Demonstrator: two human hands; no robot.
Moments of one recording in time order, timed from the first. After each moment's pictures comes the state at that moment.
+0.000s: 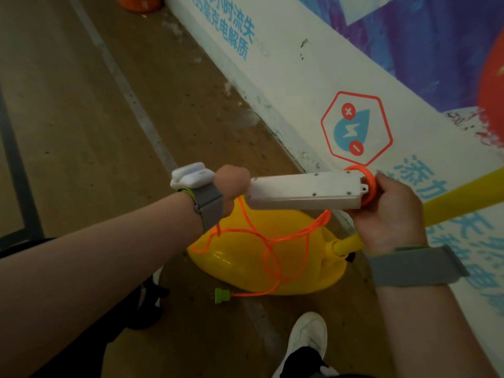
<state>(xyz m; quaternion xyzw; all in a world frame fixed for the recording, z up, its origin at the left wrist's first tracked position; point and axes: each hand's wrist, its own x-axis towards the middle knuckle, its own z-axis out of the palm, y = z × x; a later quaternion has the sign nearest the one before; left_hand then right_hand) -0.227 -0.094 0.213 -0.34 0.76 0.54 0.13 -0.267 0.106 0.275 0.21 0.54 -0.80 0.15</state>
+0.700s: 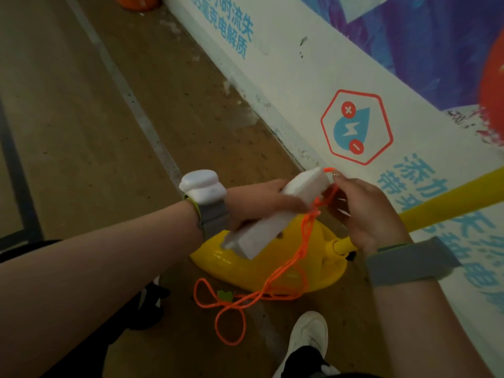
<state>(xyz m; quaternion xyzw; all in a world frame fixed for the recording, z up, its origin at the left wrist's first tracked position) -0.204 -0.066 0.252 -0.10 0.70 0.65 0.29 -0.259 0.095 0.267 0.09 0.77 -0.59 0.20</state>
